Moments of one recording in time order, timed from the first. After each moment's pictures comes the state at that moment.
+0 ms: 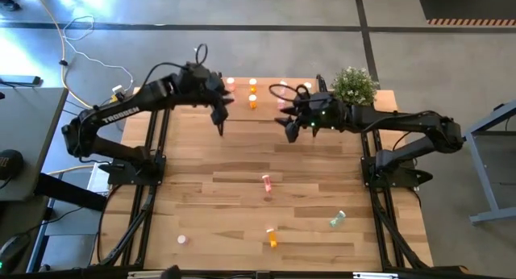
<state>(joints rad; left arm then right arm) 0.62 1.26 1.21 -0.57 0.01 0.10 -0.20 1.30 1.10 -0.23 0.13 0.31</state>
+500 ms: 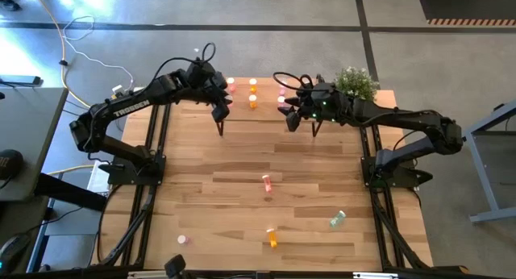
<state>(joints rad) 0.72 1.36 1.22 -0.64 0.09 0.12 -0.30 1.30 1.10 -0.23 0.13 0.31</state>
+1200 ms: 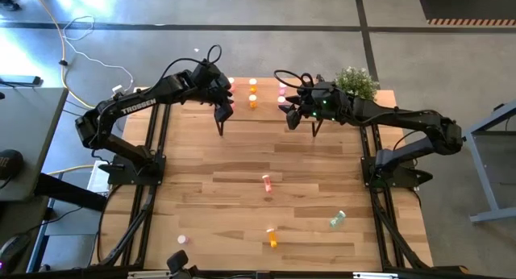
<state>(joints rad) 0.72 1.42 1.21 -0.63 0.04 0.12 -0.31 1.30 1.10 -0.23 0.15 0.31</state>
